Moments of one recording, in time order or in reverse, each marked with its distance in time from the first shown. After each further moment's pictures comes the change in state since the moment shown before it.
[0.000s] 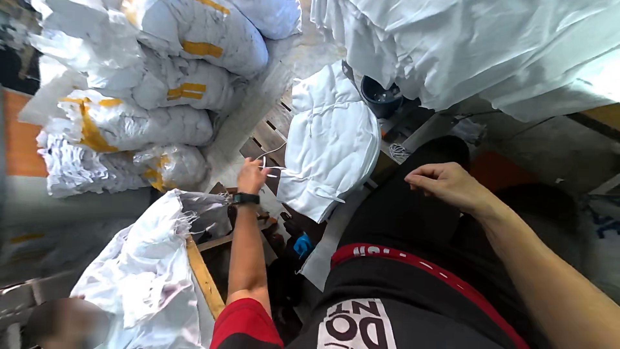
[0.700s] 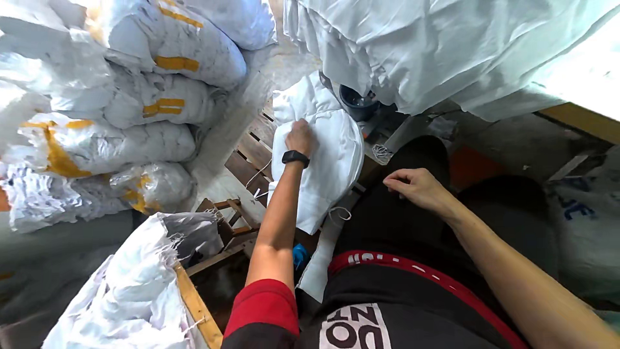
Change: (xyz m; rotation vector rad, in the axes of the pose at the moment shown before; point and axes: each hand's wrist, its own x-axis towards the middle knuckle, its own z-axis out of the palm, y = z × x) left_hand 0.093 0.168 0.055 -0.088 0.057 0.235; right_hand 0.010 0.007 0.020 -0.012 0.083 0.051
